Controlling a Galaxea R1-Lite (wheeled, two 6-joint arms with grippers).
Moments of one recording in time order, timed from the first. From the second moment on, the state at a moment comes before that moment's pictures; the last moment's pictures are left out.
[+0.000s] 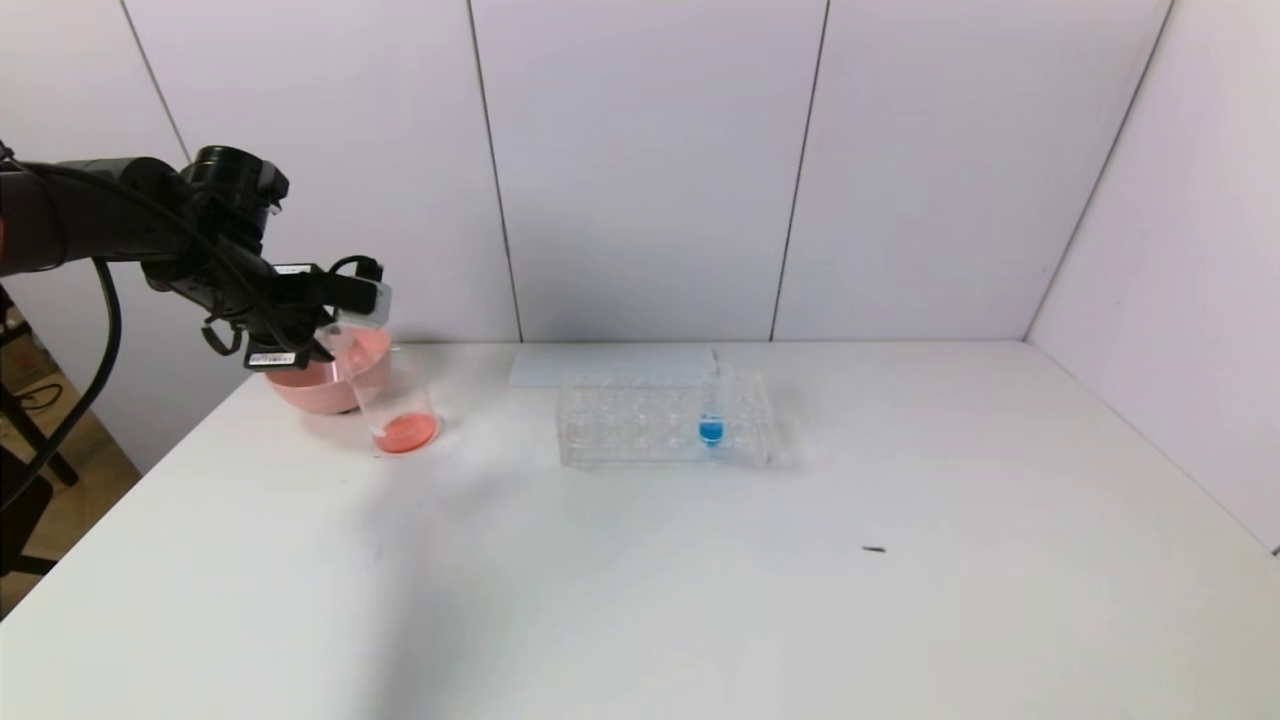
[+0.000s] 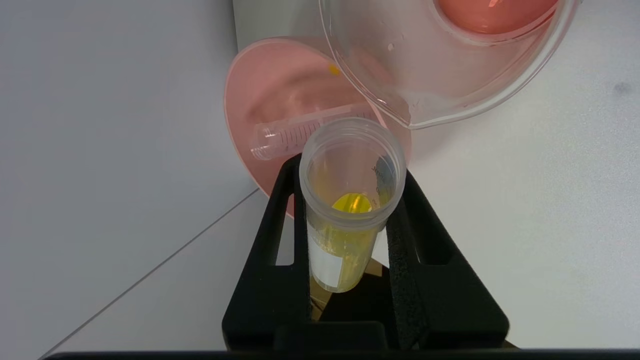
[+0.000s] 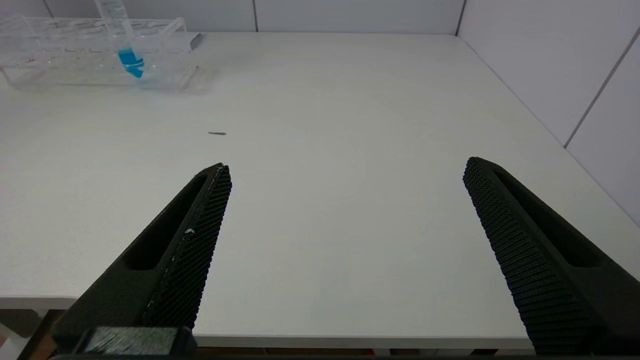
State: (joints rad) left arm 0.07 2.15 -1.99 0.67 -0.04 1.55; right arm 0.00 0.00 0.00 0.00 0.00 0.00
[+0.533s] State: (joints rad) left arm 0.06 2.15 -1.99 0.66 -0.02 1.56; right arm 0.00 0.00 0.00 0.00 0.00 0.00
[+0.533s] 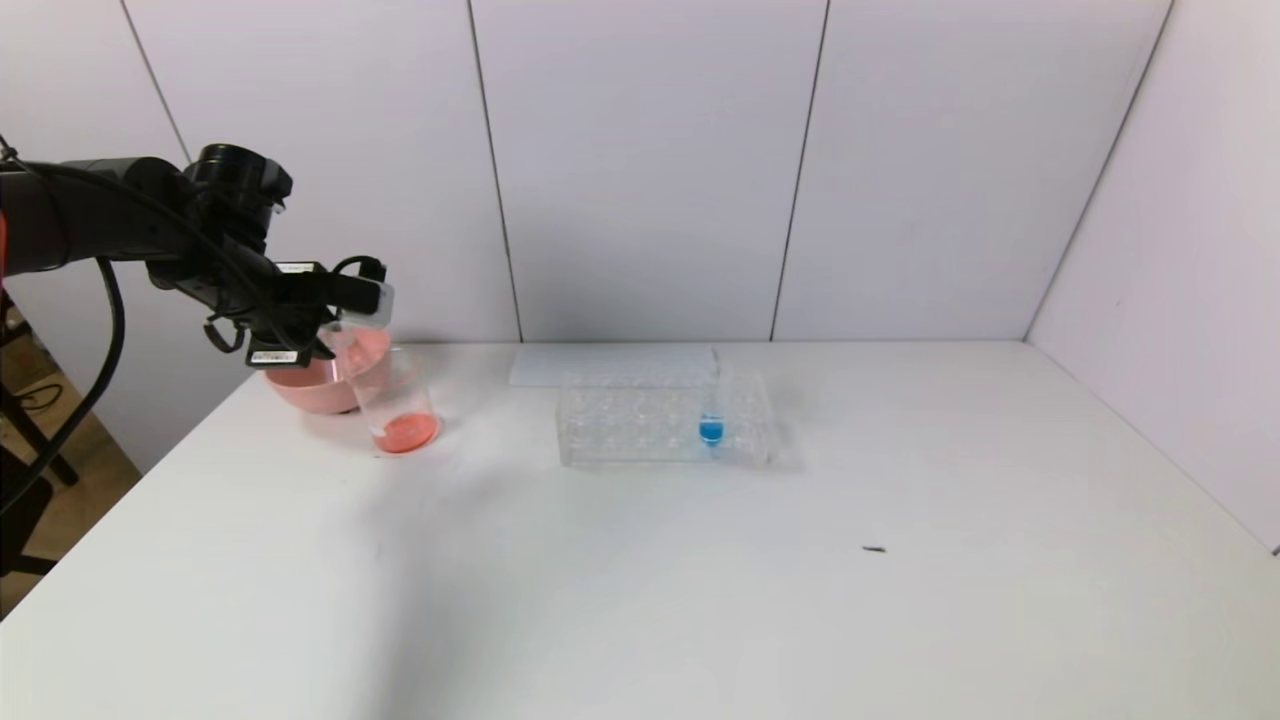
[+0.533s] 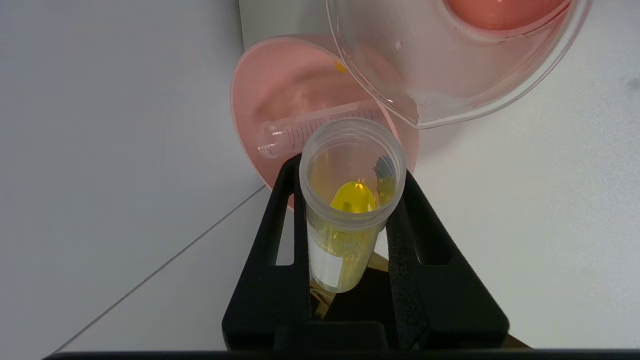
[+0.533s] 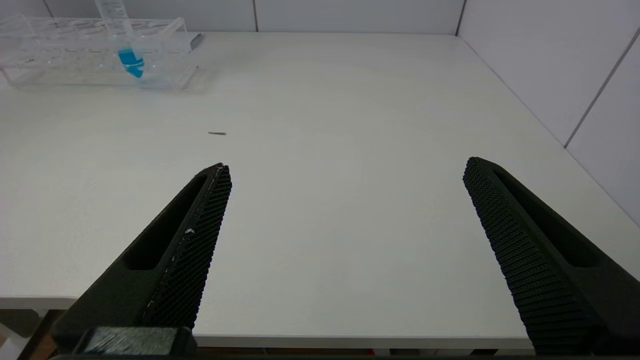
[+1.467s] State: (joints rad) left arm 0.05 2.15 -1.99 0.64 0.07 1.59; right arm 0.00 0.00 0.00 0.00 0.00 0.00
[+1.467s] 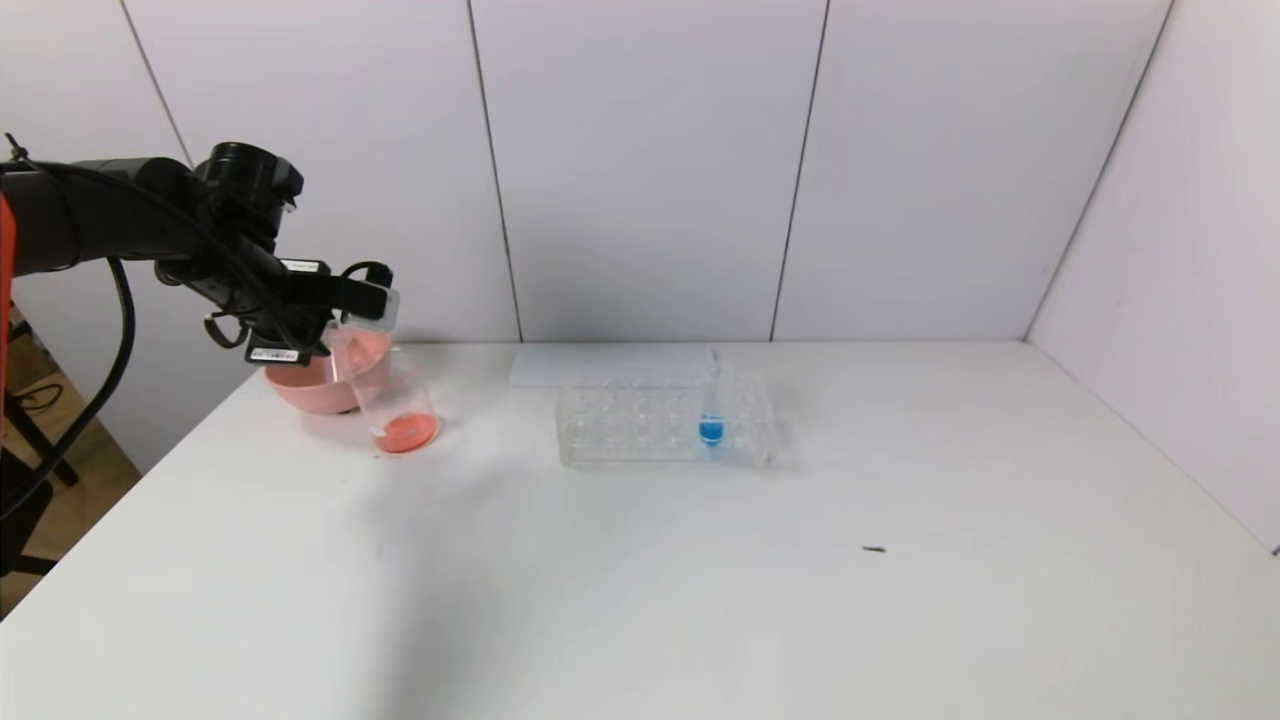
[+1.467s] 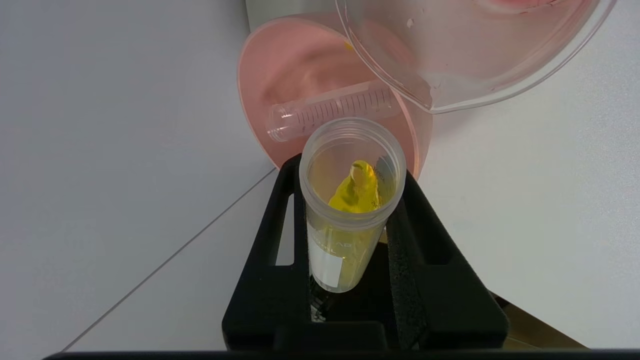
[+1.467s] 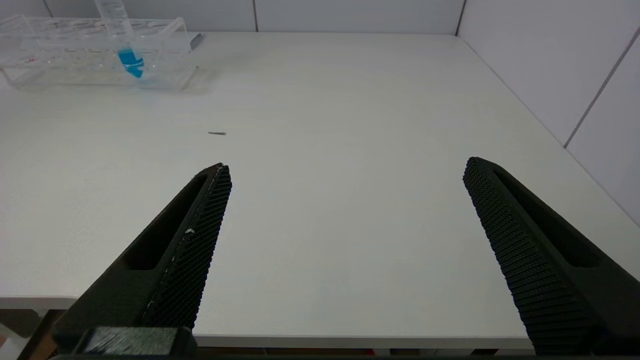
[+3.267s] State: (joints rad) left arm 0.00 2.15 -1.98 0.65 0.18 1.62; right arm 0.00 0.00 0.00 0.00 0.00 0.00
